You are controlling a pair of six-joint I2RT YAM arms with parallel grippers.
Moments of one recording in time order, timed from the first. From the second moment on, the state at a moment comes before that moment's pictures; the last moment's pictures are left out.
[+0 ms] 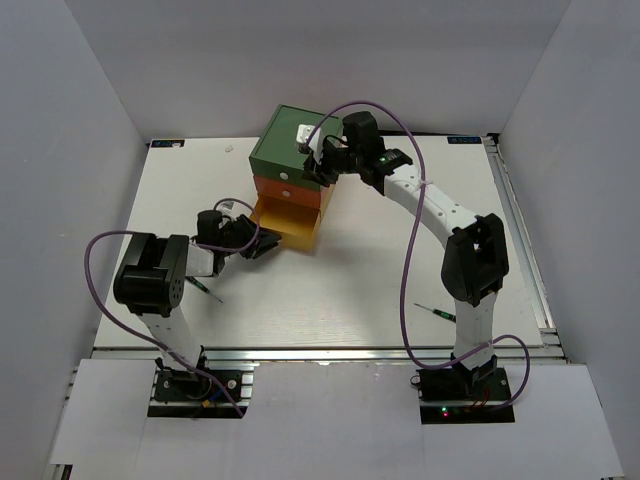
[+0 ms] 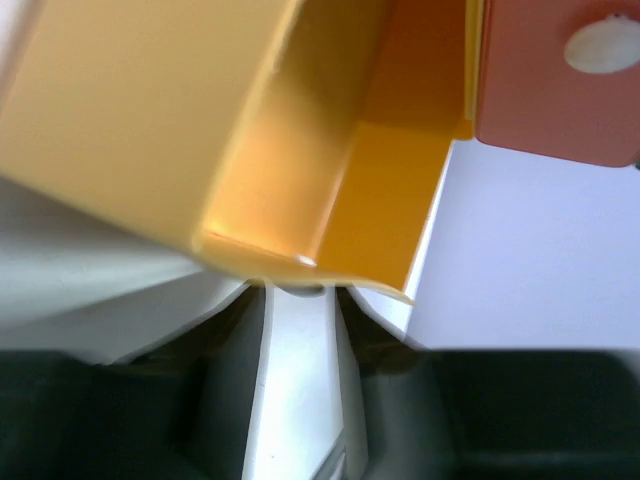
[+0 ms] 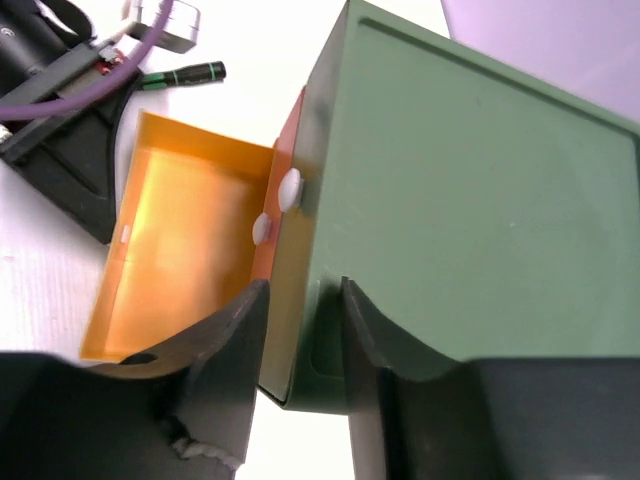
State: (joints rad) left arm -0.09 1.81 0.64 0.62 0.65 -1.03; right arm 0.58 1.99 1.83 -0.31 -0.61 -0.70
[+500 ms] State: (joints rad) left arm -0.09 1.63 0.63 0.56 0.64 -1.00; right arm 0.57 1.96 1.83 -0.32 -0.59 -0.65
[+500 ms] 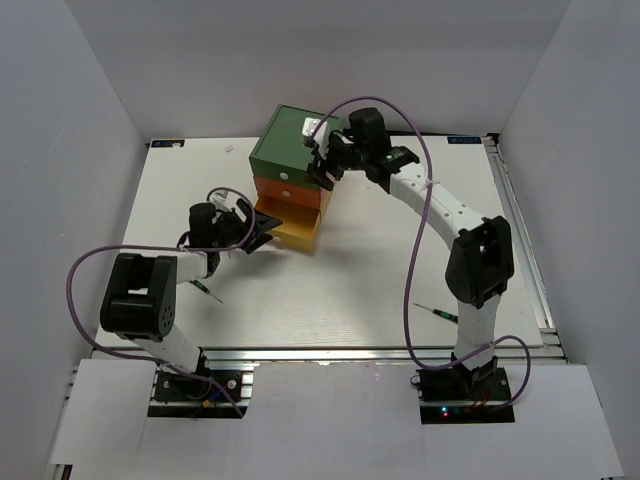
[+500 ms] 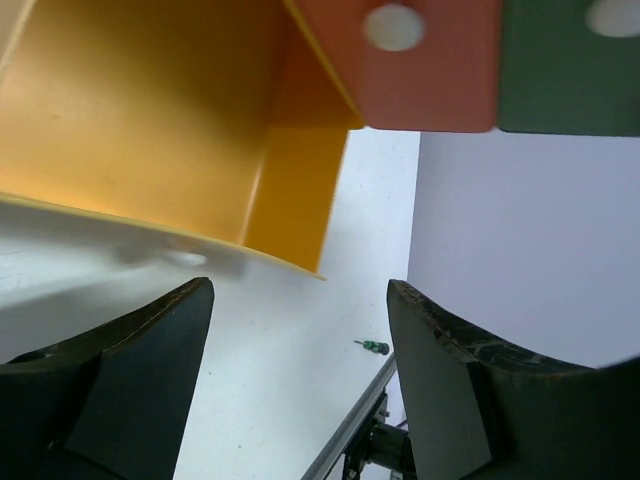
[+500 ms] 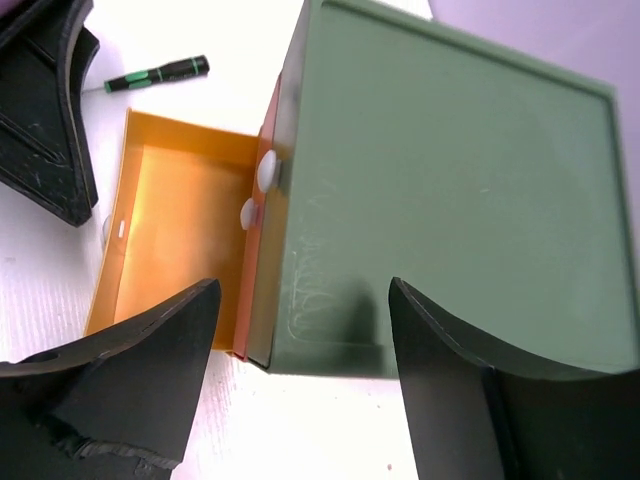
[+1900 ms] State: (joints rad) left arm -0.08 0.70 0.48 -0.26 0.21 -0.71; right arm 0.29 1.41 0.77 -0.91 -0.14 -1.05
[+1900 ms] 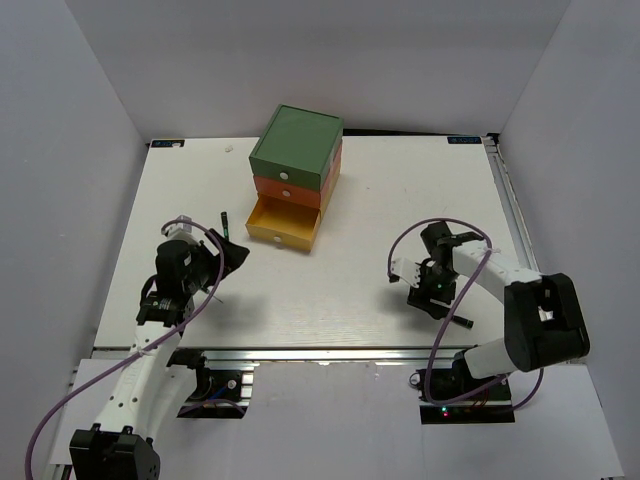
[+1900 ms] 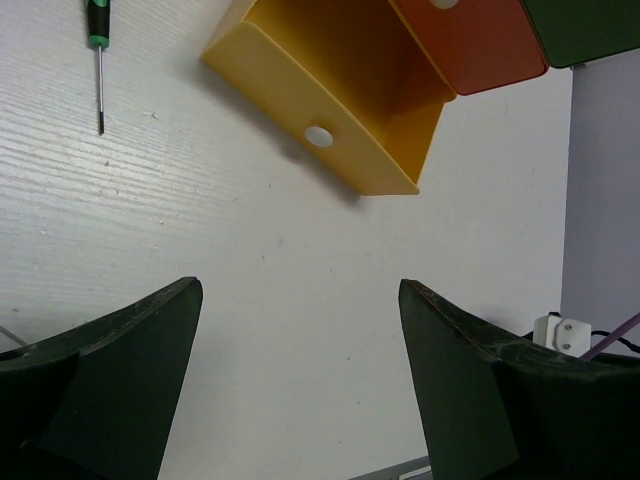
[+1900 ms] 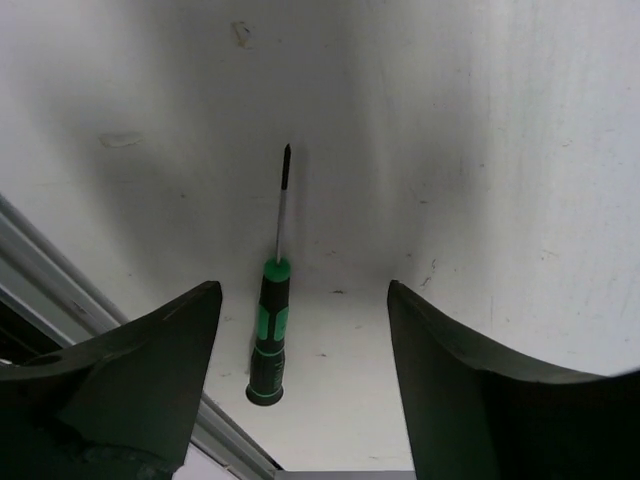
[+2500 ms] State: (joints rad) left arm -0.08 0.70 0.48 -0.27 0.17 -0.71; right arm 0.29 1.44 0.72 -0.77 -0.04 -0.94
